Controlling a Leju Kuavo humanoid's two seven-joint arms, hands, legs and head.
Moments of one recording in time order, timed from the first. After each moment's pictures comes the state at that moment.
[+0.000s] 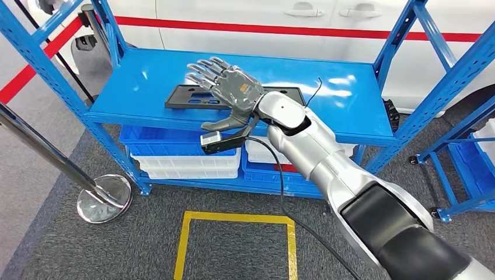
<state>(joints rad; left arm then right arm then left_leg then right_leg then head) -0.15 -0.18 0.71 -0.21 -1.26 0.31 0.06 -1.09 0.08 0.69 -0.71 1.24 -0.33 -0.32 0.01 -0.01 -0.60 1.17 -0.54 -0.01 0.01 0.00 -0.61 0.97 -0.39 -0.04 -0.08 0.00</state>
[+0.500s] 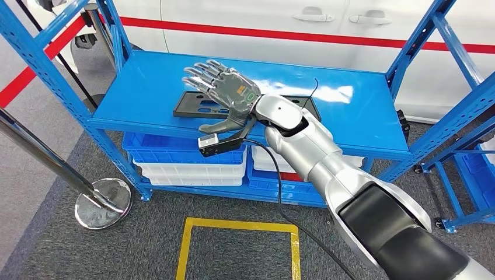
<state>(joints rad) -0.13 -0.18 0.72 -0.20 -1.26 0.31 0.07 -1.10 0.09 0.70 -0.69 1.24 -0.32 -0.32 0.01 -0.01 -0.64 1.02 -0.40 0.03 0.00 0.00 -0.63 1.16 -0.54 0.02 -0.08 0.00</state>
